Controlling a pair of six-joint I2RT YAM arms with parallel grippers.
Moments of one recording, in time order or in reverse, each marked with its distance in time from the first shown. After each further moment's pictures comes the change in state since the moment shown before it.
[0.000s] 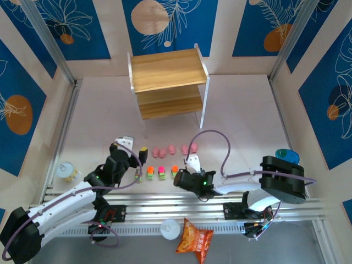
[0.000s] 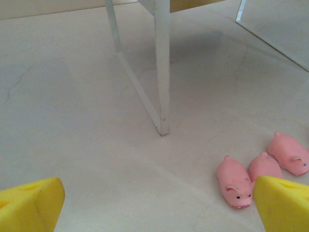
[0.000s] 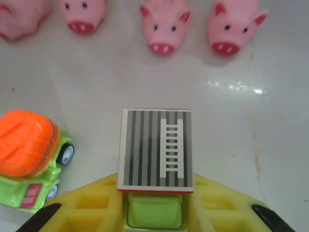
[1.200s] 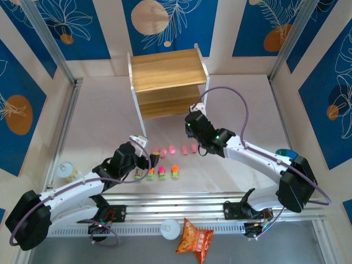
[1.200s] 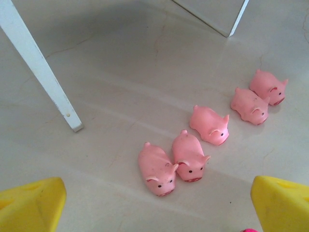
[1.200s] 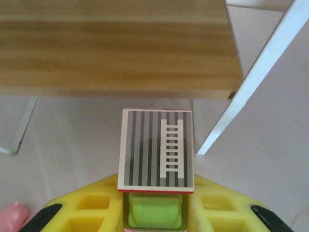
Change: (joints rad) left arm 0.000 0.206 0.076 0.062 0.311 0.037; right arm -0.500 -0.054 0.468 -0.105 -0.147 -0.526
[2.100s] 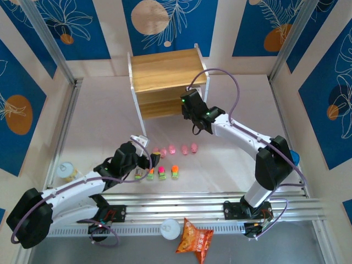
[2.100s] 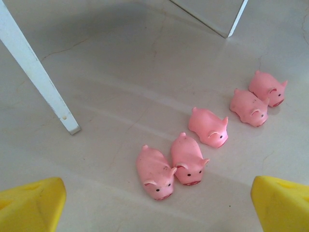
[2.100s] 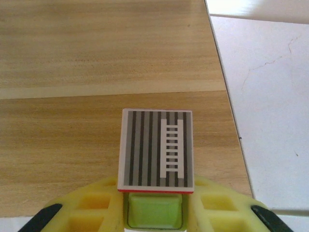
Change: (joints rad) left arm 0.000 0.023 0.002 0.023 0.004 0.000; right arm -0.126 0.276 0.305 -0.066 -0.063 -0.030
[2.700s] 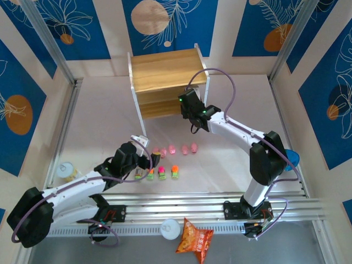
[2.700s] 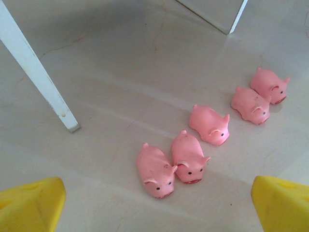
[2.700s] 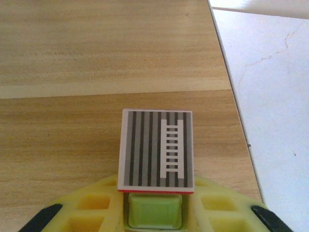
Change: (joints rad) left arm 0.000 0.011 0.001 0.000 0.000 0.000; right arm -0.013 0.066 0.032 -0.005 0.028 -0.003
